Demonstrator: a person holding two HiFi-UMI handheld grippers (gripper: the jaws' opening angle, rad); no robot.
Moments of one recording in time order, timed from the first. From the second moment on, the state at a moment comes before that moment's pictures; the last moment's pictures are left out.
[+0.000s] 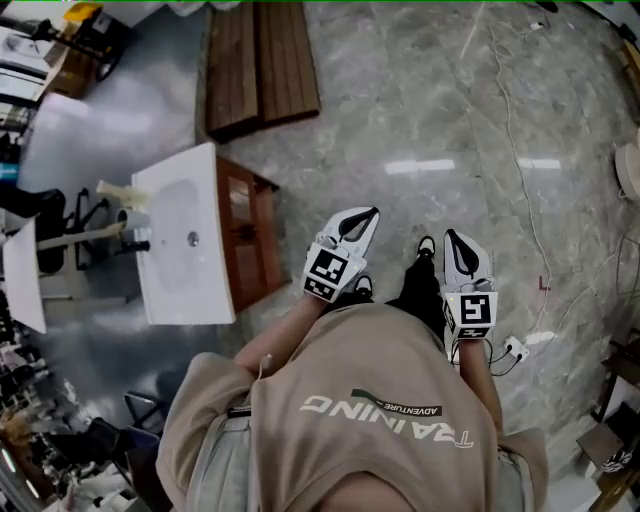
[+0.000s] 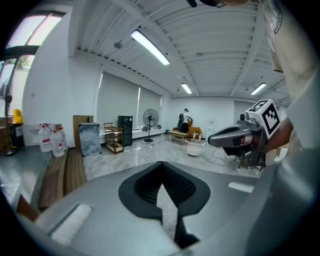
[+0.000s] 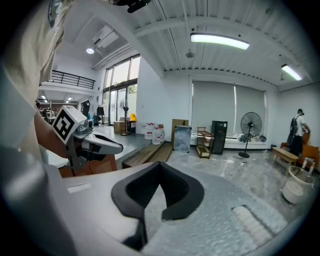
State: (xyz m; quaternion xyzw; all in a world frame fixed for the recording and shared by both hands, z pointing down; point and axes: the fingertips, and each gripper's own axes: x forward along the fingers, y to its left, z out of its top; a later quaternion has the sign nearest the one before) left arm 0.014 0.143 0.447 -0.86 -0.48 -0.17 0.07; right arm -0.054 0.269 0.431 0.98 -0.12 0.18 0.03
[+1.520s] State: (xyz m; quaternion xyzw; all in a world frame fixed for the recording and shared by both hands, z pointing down) left arm 0.094 0.088 0.462 -0.98 -0.06 -0.19 -0.04; right arm 0.159 0.198 0.414 0.82 -0.56 0.10 0.09
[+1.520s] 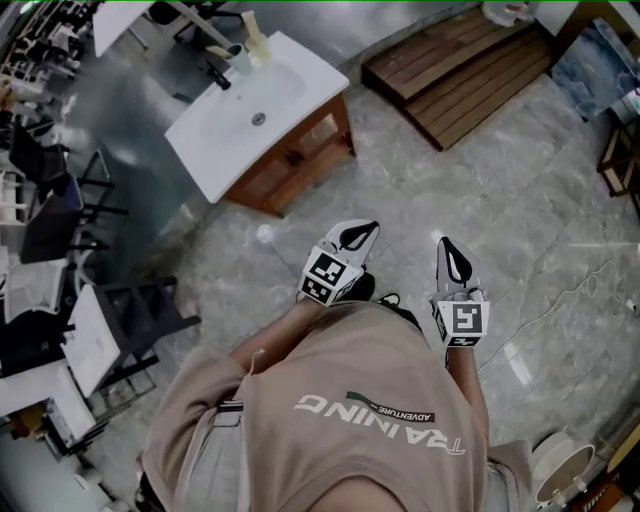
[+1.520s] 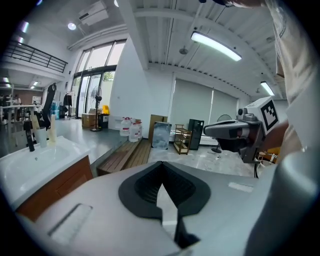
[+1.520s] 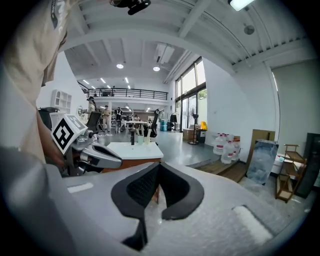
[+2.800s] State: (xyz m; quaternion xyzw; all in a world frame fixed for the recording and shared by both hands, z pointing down) left arm 0.066 -0.105 0.438 -0.93 0.30 -0.16 -0.12; right arm 0.205 -0.023 0.390 0.56 -0.81 0.08 0.14
